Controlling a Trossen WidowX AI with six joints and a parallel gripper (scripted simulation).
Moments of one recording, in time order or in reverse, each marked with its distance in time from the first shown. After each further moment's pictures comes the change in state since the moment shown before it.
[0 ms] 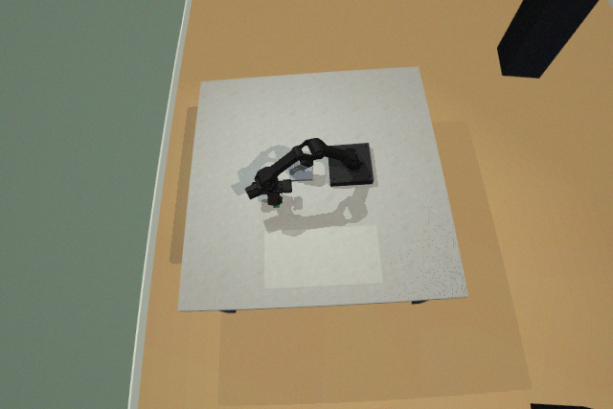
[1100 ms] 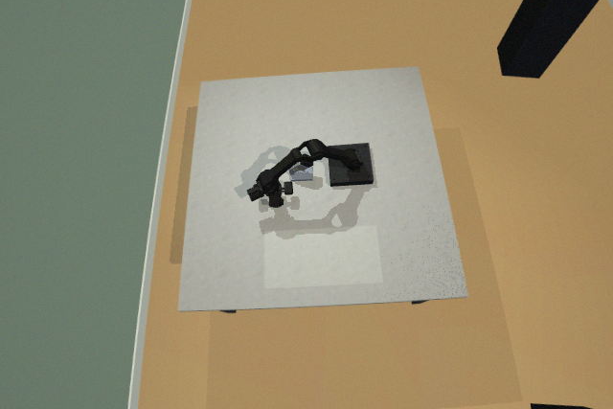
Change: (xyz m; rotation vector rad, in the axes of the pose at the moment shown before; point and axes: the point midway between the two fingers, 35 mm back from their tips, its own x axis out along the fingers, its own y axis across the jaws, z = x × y) arm 0.025 0.003 0.006 -0.001 0.001 0.003
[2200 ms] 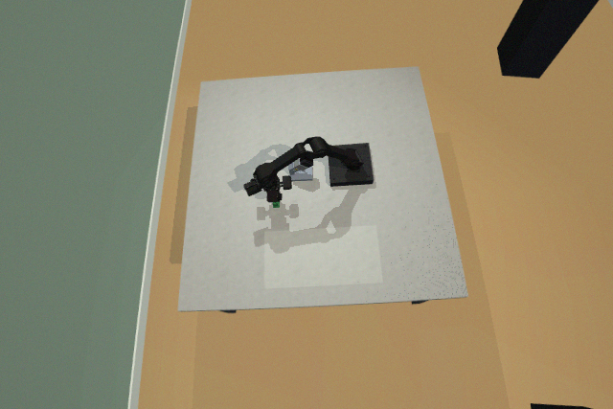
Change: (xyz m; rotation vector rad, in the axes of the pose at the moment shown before) arm -0.062 0.000 -0.017 -0.005 0.001 0.004
